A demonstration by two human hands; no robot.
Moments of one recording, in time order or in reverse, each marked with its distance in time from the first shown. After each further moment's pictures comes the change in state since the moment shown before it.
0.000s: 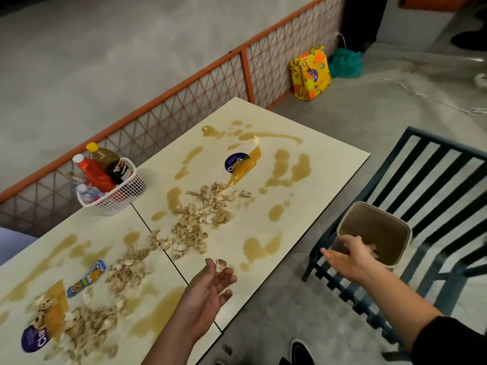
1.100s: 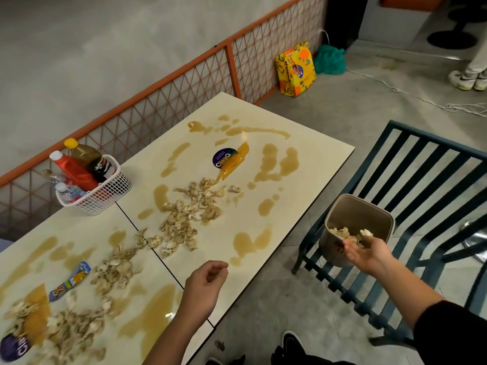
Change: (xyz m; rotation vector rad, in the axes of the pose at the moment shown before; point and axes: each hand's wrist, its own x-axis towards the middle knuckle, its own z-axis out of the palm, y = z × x) left_hand 0.020 -0.023 -0.012 0.900 0.130 0.339; right_hand 0.022 -0.033 -0.069 0.204 0.192 -0.130
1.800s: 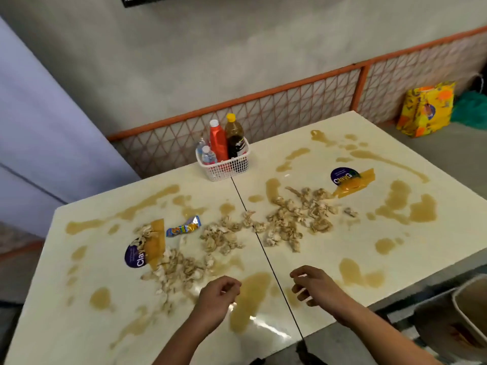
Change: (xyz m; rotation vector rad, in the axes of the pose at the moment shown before) left_hand -0.049 -0.133 -0.179 -0.208 0.175 -0.186; right_hand -0.157 0.299 0.187 -1.642 -0.693 -0.260
